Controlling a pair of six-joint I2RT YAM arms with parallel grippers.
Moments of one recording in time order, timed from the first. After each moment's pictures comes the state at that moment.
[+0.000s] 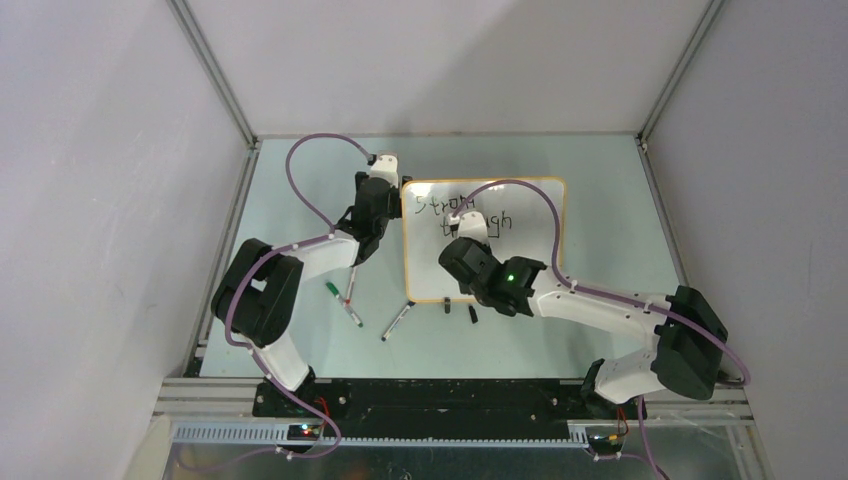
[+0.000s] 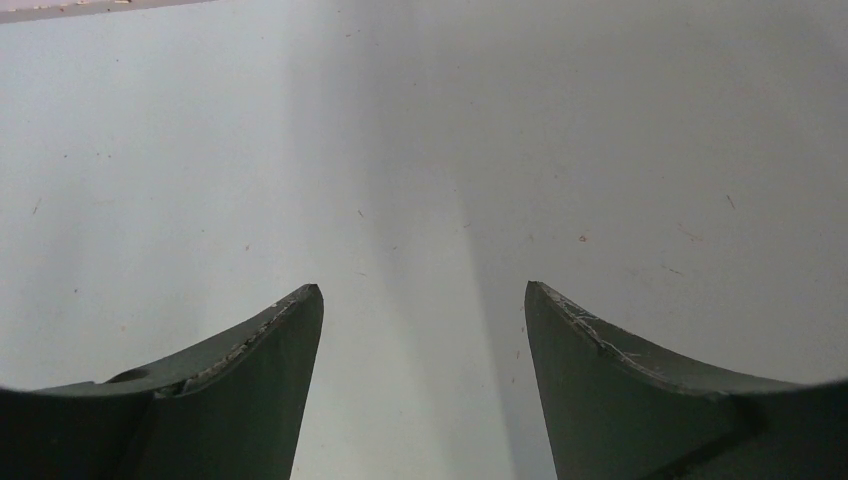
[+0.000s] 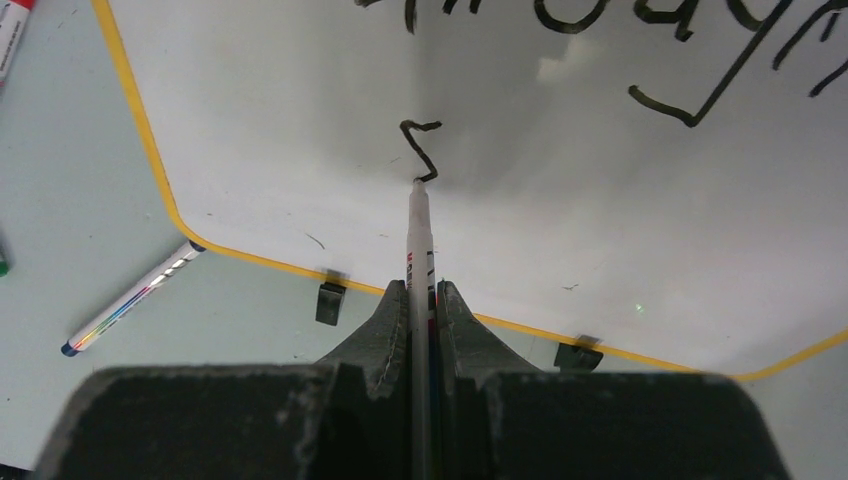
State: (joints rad) left arm -0.49 1.70 0.94 0.42 -0.33 -0.11; right arm 1.04 1.41 1.04 -0.49 0.58 0.51
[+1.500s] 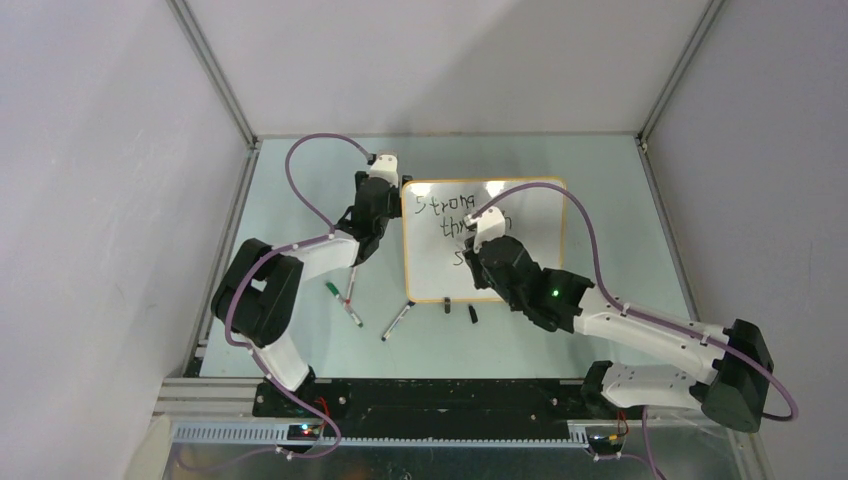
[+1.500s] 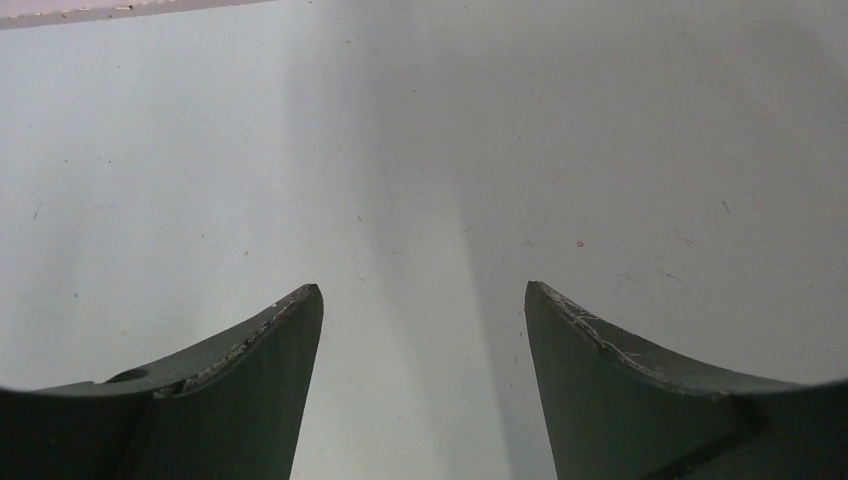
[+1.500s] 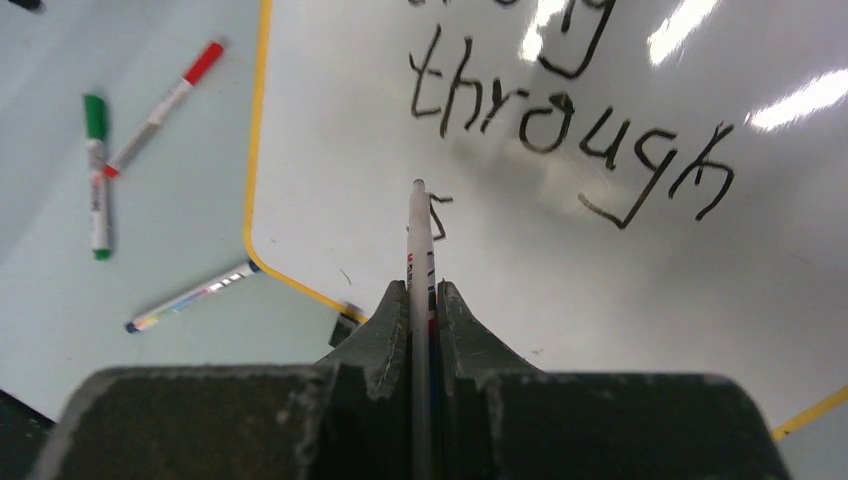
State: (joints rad) left arm -0.49 1.70 0.94 0.44 -0.33 -0.11; right arm 1.02 1.14 0.91 -0.25 0.47 0.24
